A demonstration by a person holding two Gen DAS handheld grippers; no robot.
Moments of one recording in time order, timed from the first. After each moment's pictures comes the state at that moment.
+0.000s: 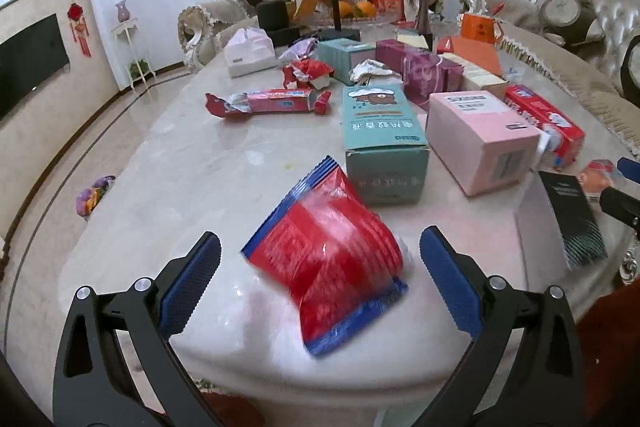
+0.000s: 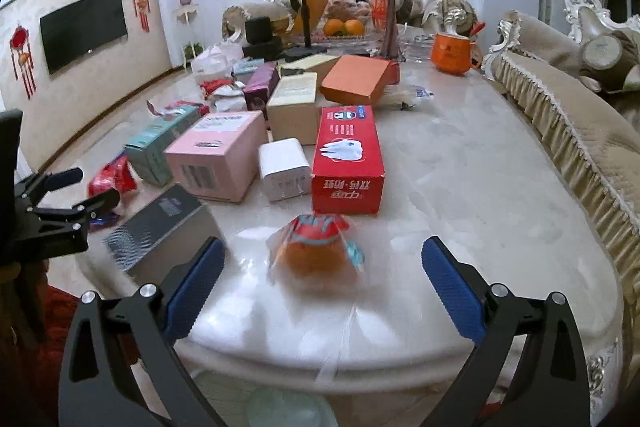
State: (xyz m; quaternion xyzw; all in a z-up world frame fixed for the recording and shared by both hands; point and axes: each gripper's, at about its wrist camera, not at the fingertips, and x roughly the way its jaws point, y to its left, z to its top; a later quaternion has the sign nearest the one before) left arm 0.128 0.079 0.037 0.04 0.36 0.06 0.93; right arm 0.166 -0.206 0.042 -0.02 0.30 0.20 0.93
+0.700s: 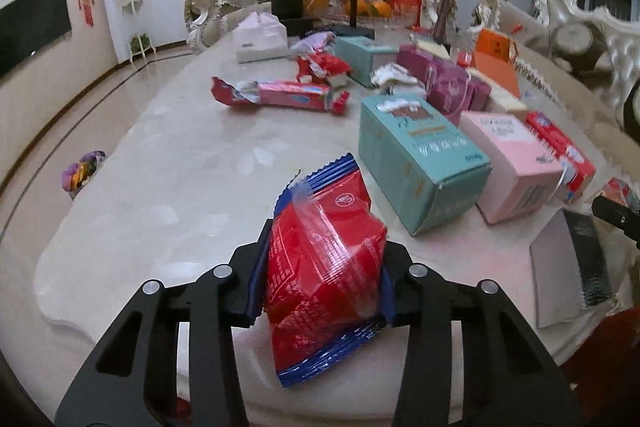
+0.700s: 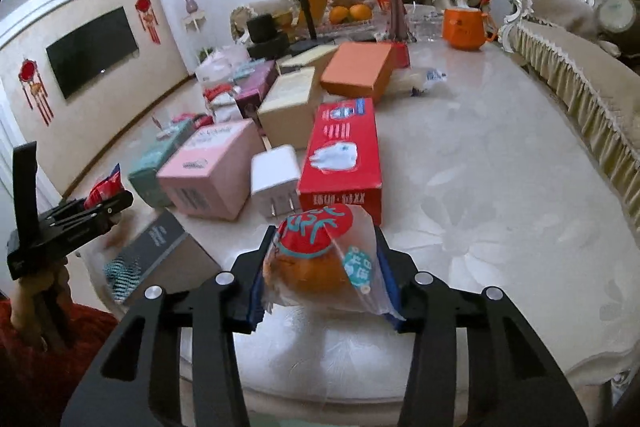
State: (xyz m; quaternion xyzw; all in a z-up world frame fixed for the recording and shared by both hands) left arm 0.134 0.110 0.041 -0.02 0.36 0.06 0.93; right arm 0.183 -0.223 0.045 0.02 0.33 0.23 0.91
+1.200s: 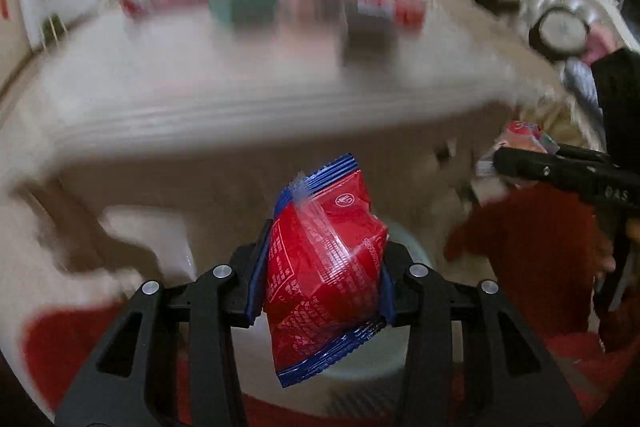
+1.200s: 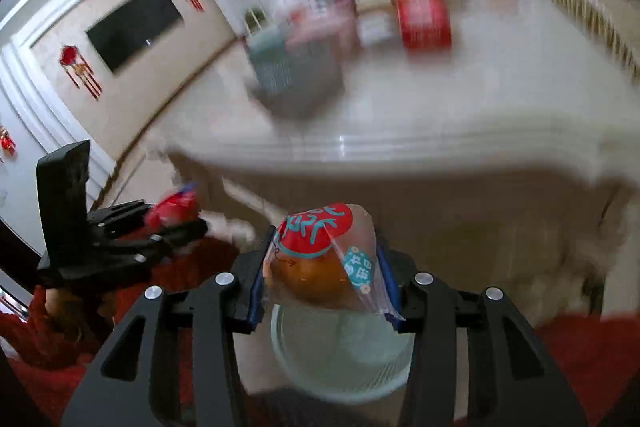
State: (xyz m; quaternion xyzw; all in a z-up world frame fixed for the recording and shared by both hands) left arm 0.003 0.030 -0.022 -0.02 0.48 -0.12 0.87; right arm 0.065 -0.222 -0.008 0.04 0.44 0.31 0.84
